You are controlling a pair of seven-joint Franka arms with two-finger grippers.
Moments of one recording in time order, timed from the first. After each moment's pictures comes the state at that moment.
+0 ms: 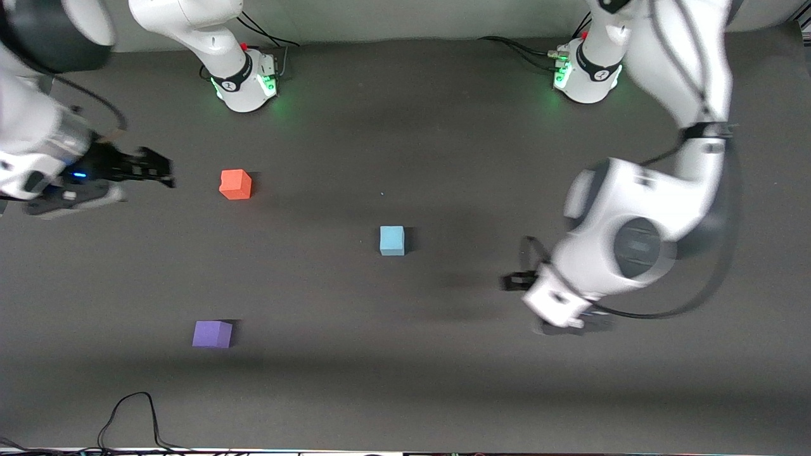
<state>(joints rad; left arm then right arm) -0.23 0.63 -0.05 -1.15 -0.09 1.69 -0.30 0.23 -0.03 -0.05 -1.78 0.04 1.69 -0.03</state>
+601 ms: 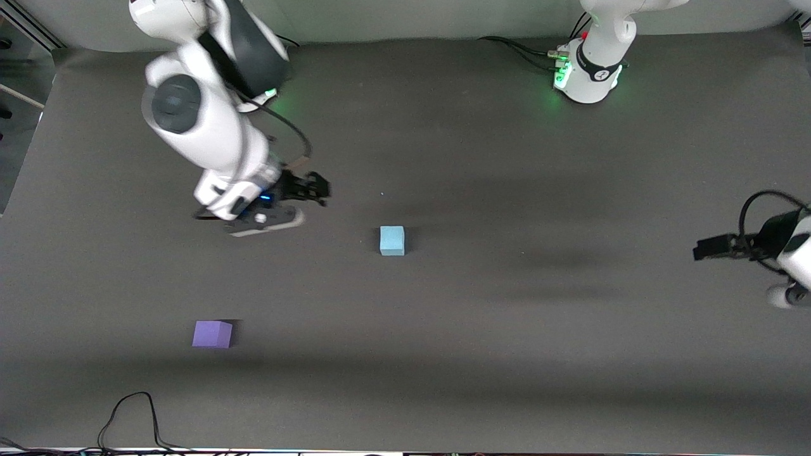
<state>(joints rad) 0.06 0.37 -0.05 -1.22 -0.03 1.50 0.03 0.43 0.24 0.11 -1.68 0.10 1.94 0.42</state>
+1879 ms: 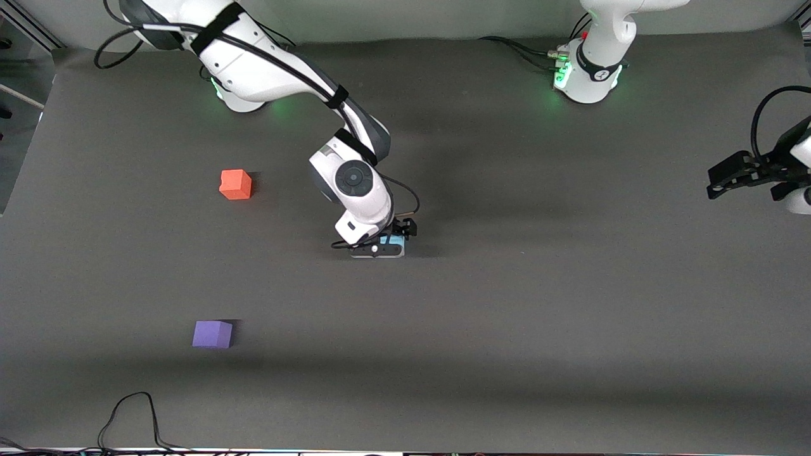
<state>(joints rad) -0.01 0.06 -0.02 -1.49 0.02 1.57 0.03 0.54 0.70 0.19 -1.73 -0.09 2.46 0.81</state>
